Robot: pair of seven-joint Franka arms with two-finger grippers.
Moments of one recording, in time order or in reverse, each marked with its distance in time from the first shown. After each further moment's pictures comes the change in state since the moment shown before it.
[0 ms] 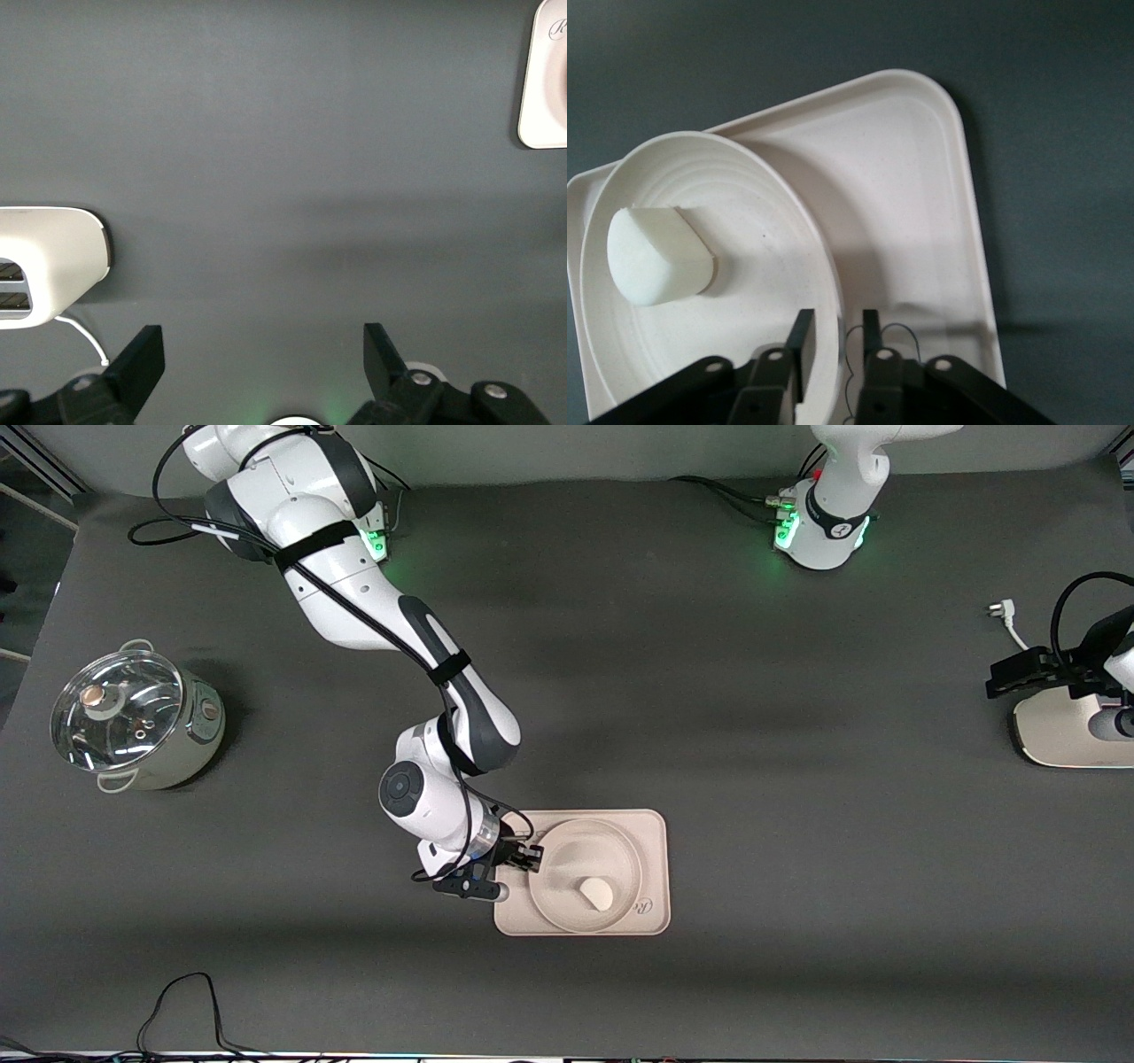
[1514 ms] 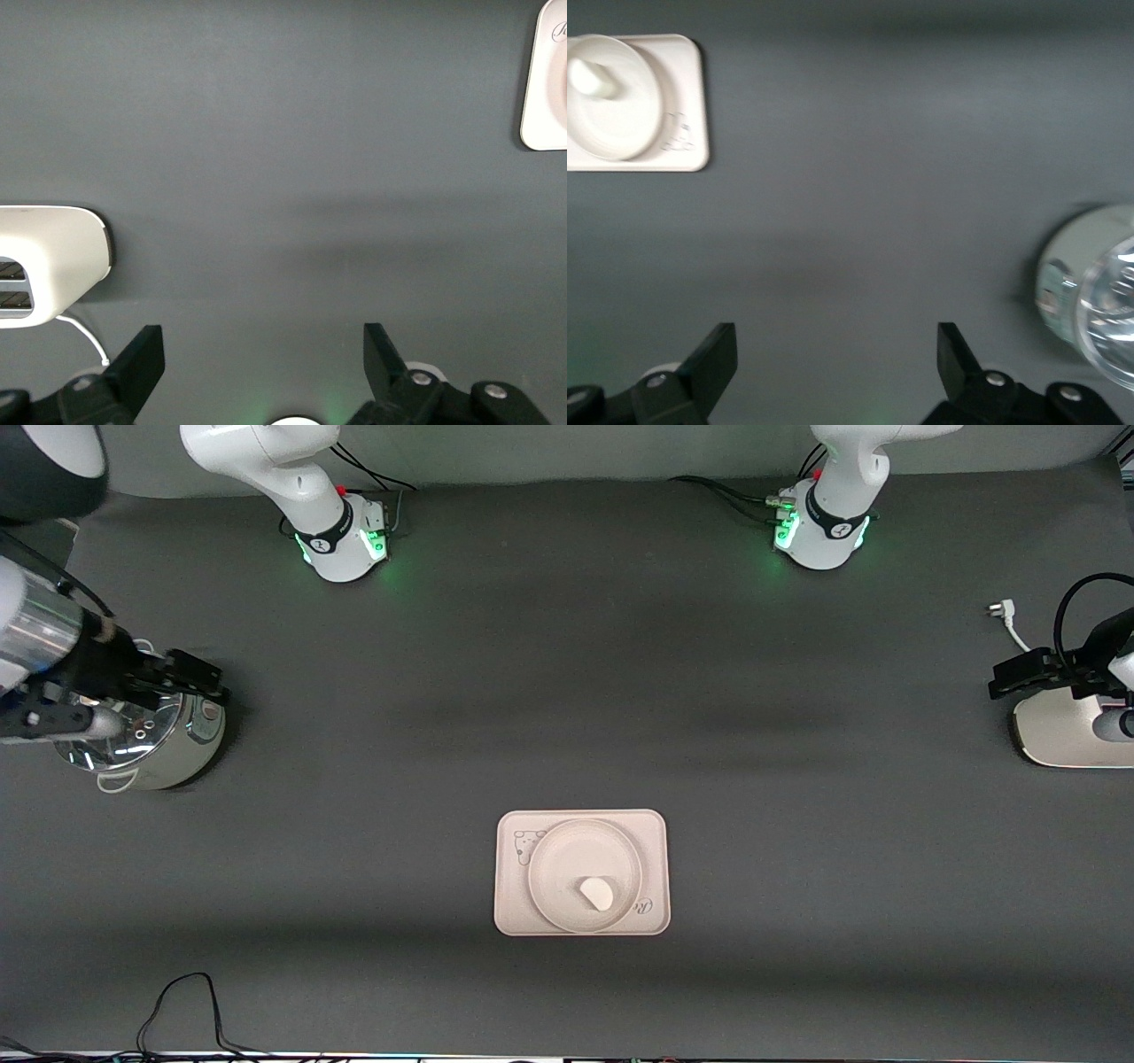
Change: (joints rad) left arm 0.004 0.002 0.002 0.001 0.000 0.000 0.000; right arm -0.312 -0.930 -0.122 -0.264 -0.393 -1.001 -0.301
